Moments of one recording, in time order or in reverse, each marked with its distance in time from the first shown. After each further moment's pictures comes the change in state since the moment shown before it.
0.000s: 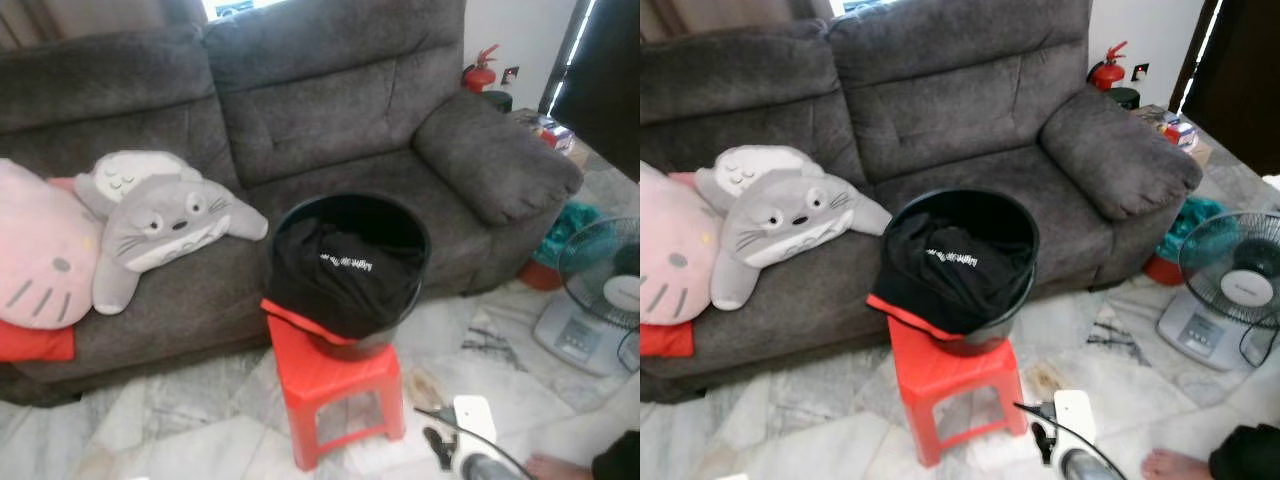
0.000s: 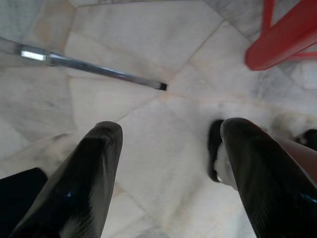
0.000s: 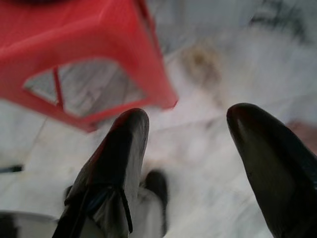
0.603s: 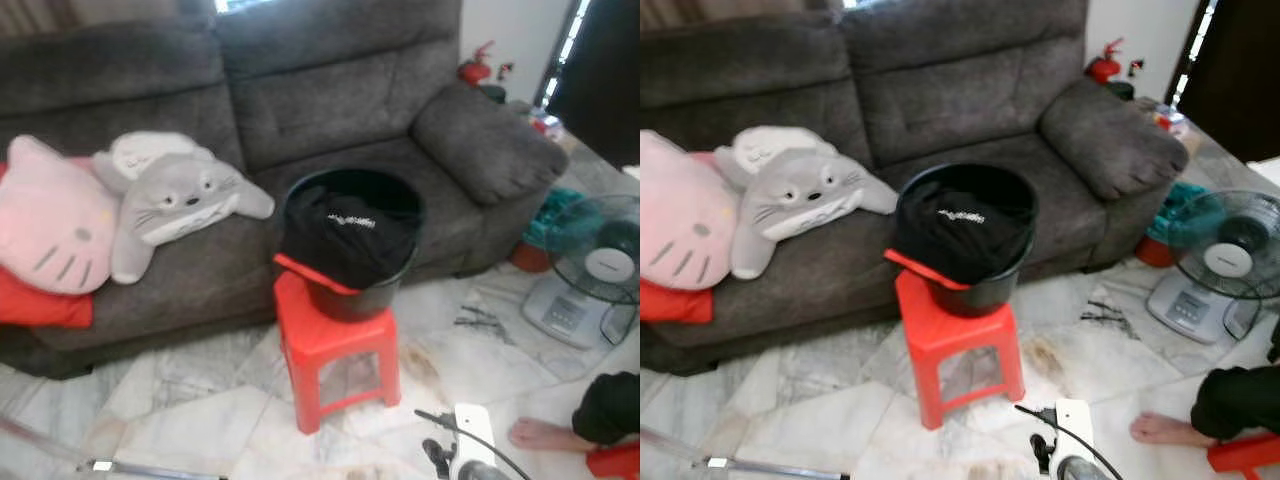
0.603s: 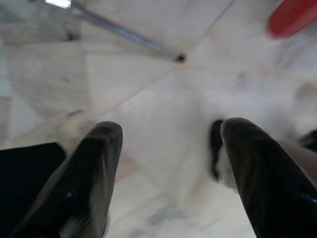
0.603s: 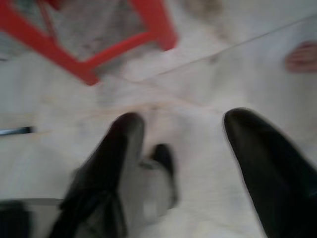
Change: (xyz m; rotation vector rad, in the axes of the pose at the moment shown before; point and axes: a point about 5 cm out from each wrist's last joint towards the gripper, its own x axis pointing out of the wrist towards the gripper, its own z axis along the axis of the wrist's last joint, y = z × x) left arm 0.000 0.001 -0.001 -0.006 -0.004 0.011; right arm -0.003 0.004 -0.022 0.124 0.156 -0.030
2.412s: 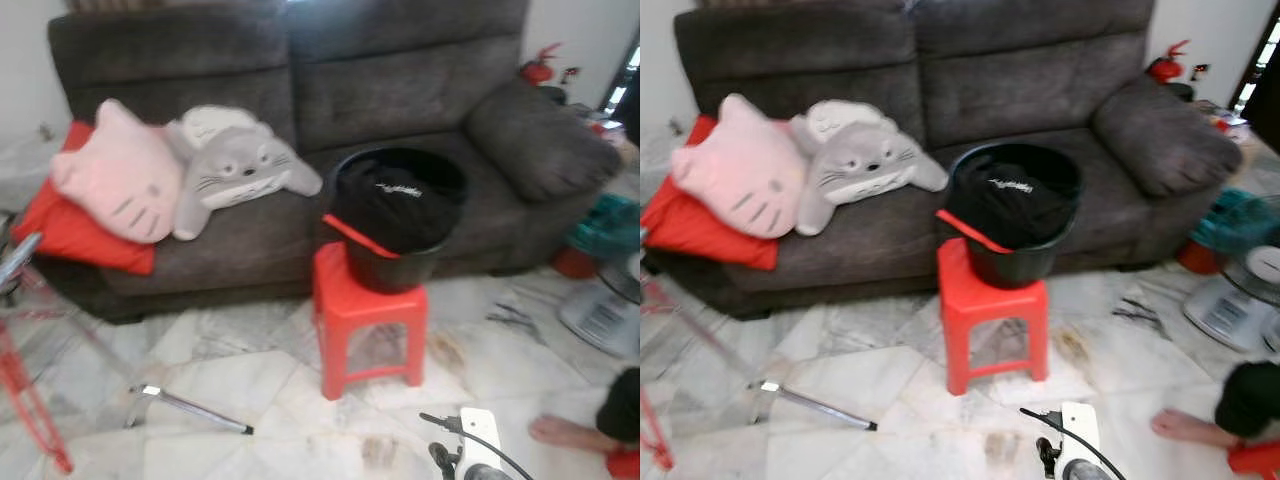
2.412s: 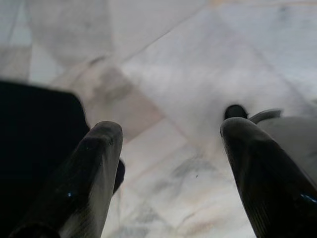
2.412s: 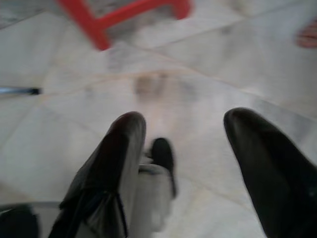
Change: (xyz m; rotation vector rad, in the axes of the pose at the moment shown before) left arm -0.003 0.011 -0.010 0.082 0.036 0.040; right arm 0.002 0.007 0.007 0.005 -0.013 0.011
